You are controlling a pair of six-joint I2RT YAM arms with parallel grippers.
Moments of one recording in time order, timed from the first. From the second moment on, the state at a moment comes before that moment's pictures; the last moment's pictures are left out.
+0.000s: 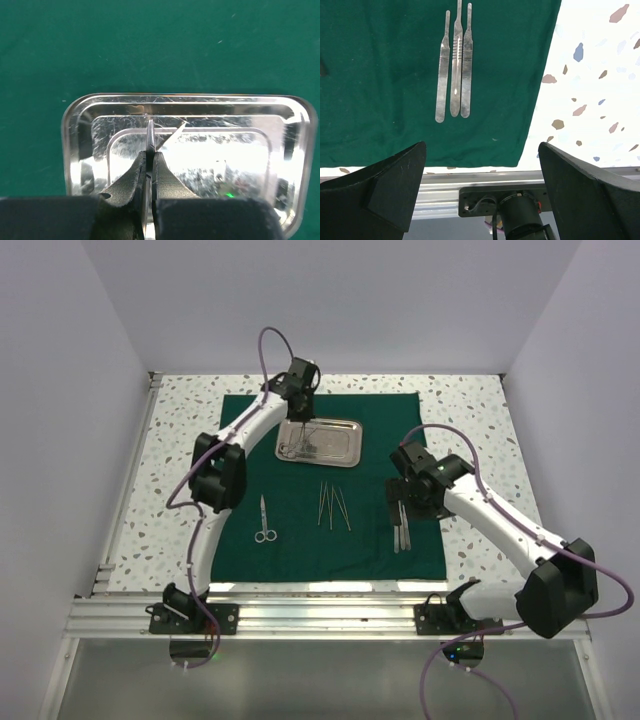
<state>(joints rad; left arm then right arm) -0.44 2.42 2.18 -0.67 -0.15 -0.35 0.54 1.31 1.05 -1.07 0.27 0.40</state>
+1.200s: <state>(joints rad) -0.45 1.69 1.22 -0.51 -0.27 -0.39 0.54 1.25 0.99 -1.00 0.11 0.43</state>
